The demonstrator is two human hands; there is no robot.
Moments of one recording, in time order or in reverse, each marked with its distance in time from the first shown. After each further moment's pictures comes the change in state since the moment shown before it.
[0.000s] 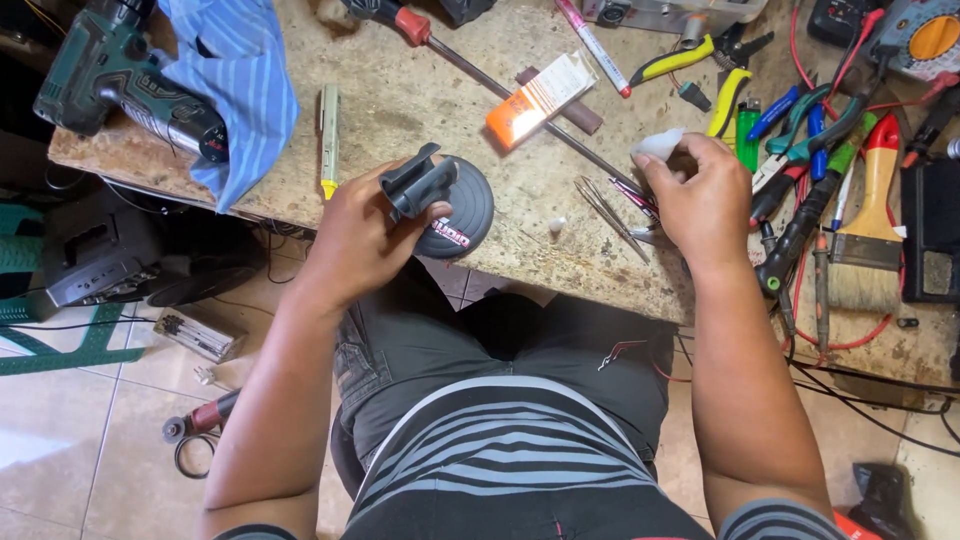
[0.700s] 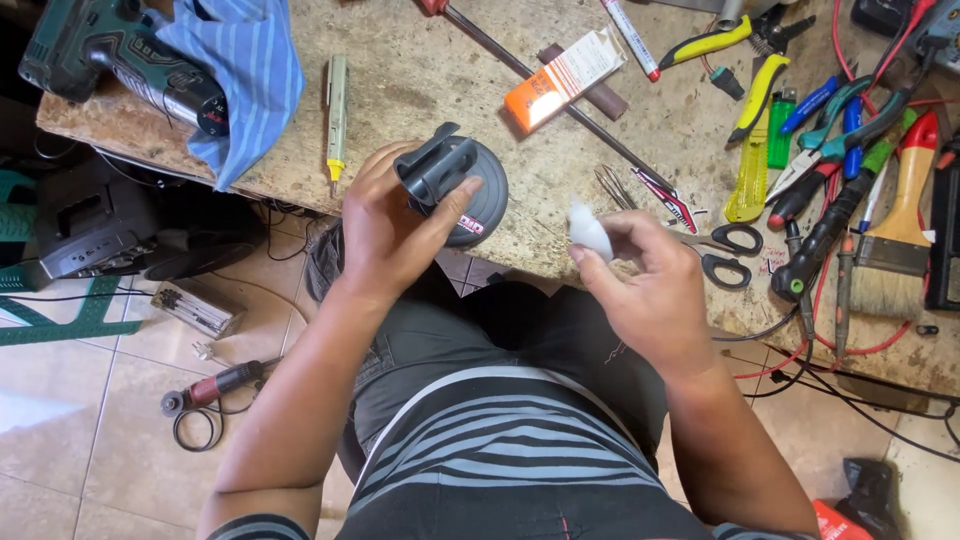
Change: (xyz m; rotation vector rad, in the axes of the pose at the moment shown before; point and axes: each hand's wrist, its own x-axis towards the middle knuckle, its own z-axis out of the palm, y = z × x) left_hand -0.010 -0.023 0.039 0.118 0.385 -0.041; right_hand -0.087 -0.106 -0.016 0.383 -0.181 -0.072
